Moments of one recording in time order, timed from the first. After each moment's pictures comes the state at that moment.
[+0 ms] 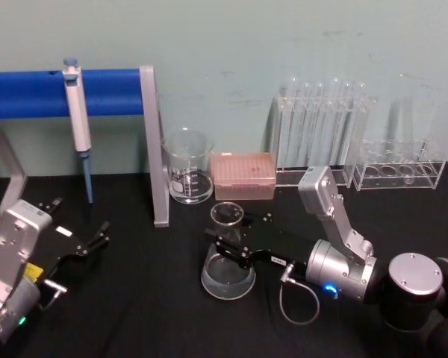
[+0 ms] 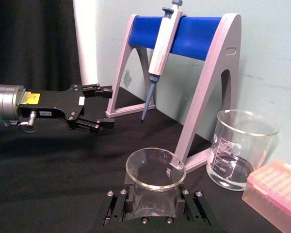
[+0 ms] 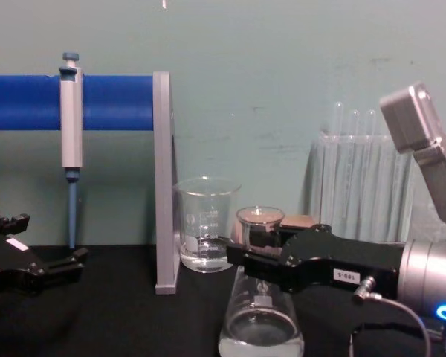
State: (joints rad) left arm -0.20 0.60 0.45 -1.41 -0.25 -0.12 0.03; right arm 0.48 0.31 -0.55 -1.13 0.38 -0.14 0.66
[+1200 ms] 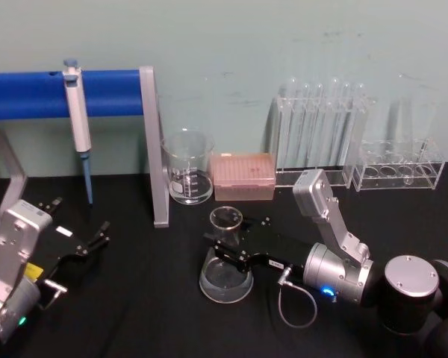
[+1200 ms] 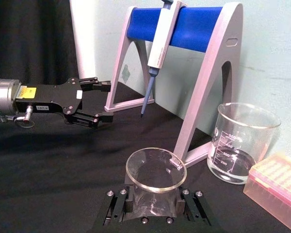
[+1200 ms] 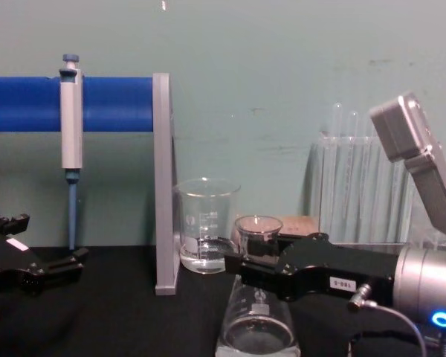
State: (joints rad) left arm -0.20 0.60 0.45 -1.41 -0.25 -0.12 0.03; right arm 0.47 0.30 -0.55 -1.13 0.36 -0.11 0.64
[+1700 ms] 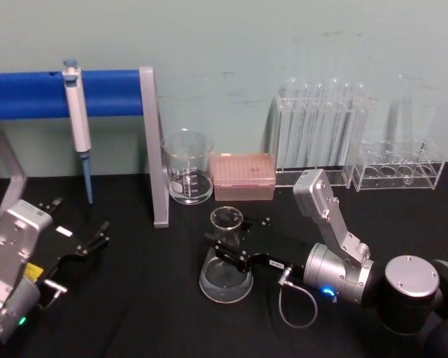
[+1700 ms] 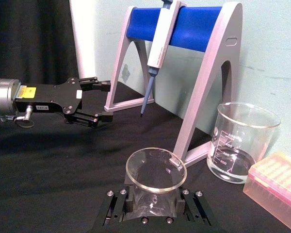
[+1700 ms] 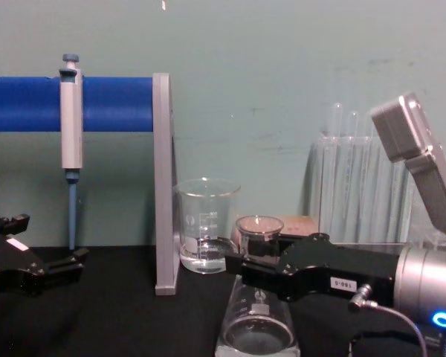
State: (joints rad) left arm -0.20 0.60 0.45 -1.41 -0.25 -0.12 0.03; right arm 0.47 0.30 -0.55 -1.13 0.36 -0.11 0.64
